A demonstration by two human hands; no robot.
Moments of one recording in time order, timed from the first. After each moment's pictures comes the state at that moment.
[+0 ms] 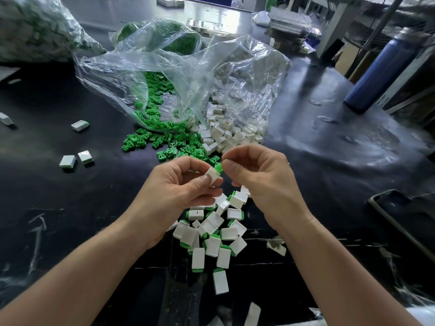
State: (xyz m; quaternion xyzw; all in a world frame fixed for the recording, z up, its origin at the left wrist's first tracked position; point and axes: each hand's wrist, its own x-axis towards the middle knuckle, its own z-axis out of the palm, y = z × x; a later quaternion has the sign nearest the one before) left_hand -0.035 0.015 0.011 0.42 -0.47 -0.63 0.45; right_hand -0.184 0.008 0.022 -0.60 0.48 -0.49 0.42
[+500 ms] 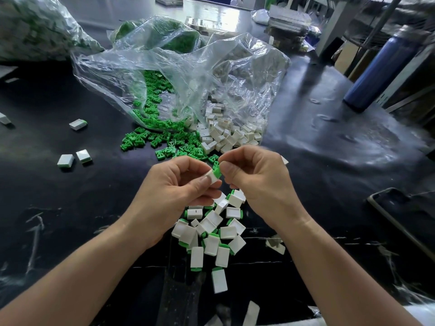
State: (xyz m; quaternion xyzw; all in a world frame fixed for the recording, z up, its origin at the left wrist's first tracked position) left_hand -0.034 0.016 0.010 0.42 -0.51 -0.60 0.45; right_hand -0.182 0.008 0.018 -0.63 0.51 -0.46 0.37
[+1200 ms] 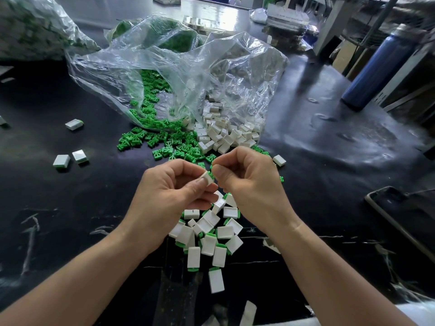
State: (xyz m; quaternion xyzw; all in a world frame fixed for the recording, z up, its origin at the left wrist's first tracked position) left_hand -0.038 0.021 0.008 0.42 -0.51 -0.58 0.48; right_hand -0.175 0.012 0.017 -0.65 0.51 -0.46 0.34
